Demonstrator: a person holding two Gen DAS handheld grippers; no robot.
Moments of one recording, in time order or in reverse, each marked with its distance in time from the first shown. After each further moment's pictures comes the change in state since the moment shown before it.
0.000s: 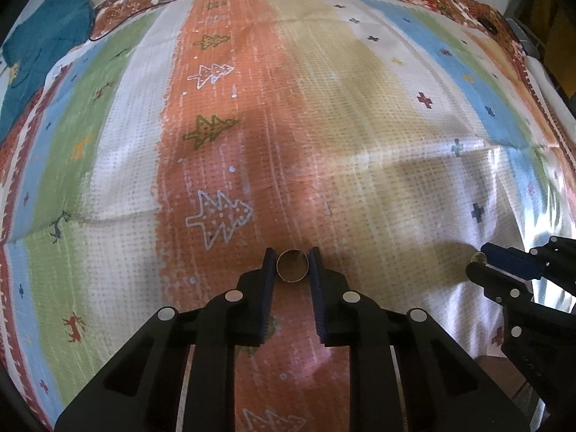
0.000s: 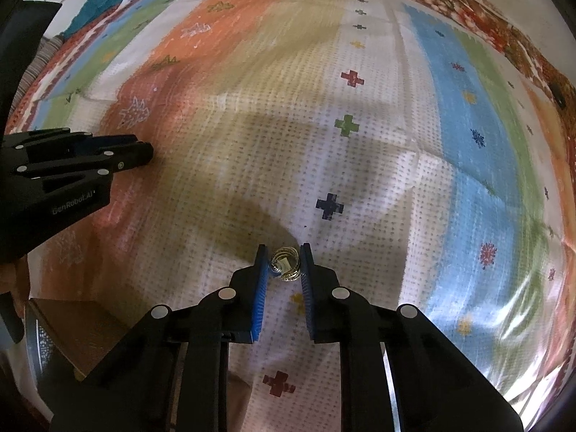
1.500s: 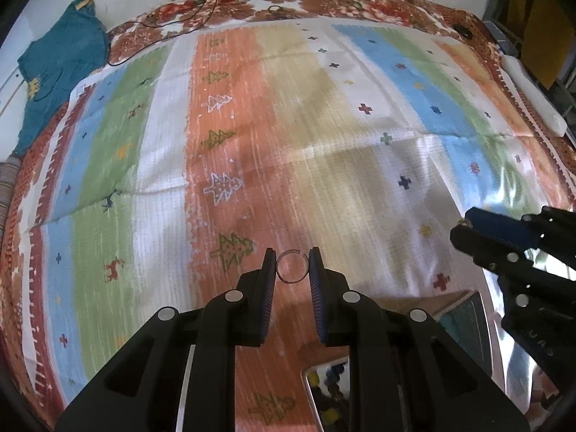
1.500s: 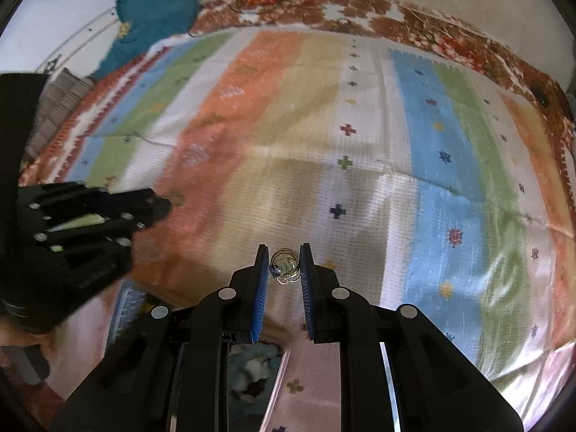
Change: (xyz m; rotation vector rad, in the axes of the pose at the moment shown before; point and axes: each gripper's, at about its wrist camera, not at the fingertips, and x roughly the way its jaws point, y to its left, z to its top) left arm -0.090 -0.033 -0.045 0.028 -0.071 0.026; right arm -0.096 0.012 -0.032 0.035 -0.180 0.064
